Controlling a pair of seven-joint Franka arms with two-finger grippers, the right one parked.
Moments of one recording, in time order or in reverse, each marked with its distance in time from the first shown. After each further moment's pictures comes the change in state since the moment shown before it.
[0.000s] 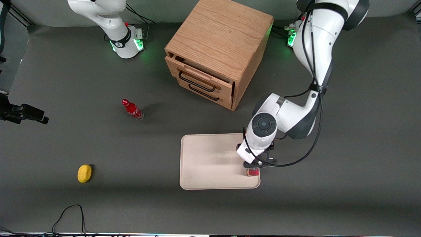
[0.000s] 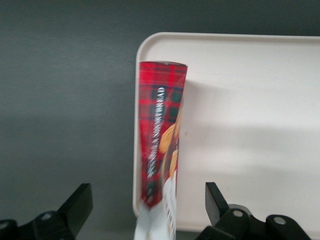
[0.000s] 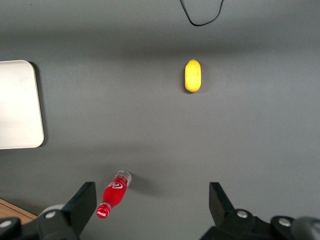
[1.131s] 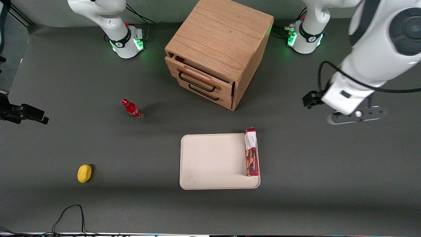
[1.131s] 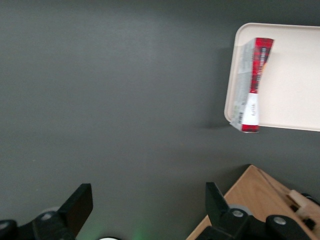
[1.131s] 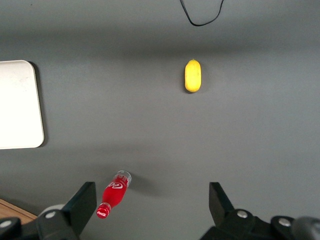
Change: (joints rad) arm 0.240 -0.503 0.004 -0.041 -0.082 -0.548 0.254
